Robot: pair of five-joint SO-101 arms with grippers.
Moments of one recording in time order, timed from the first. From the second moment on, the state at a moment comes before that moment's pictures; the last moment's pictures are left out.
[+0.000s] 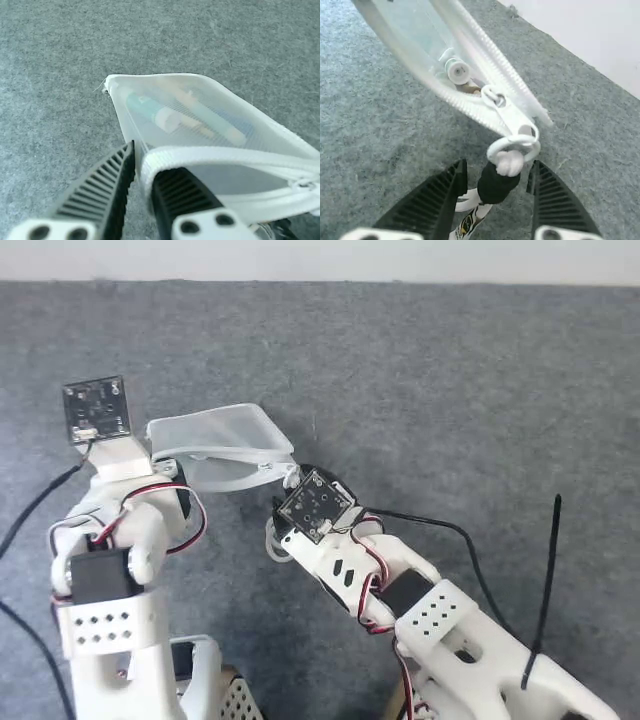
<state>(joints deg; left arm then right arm) -14.4 -58.5 46.5 69.3 8.5 -45.6 -43.8 72.1 6.8 11.9</state>
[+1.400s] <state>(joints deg) -14.4 -58.5 46.5 69.3 8.5 -45.5 -58.5 72.0 23.1 14.0</state>
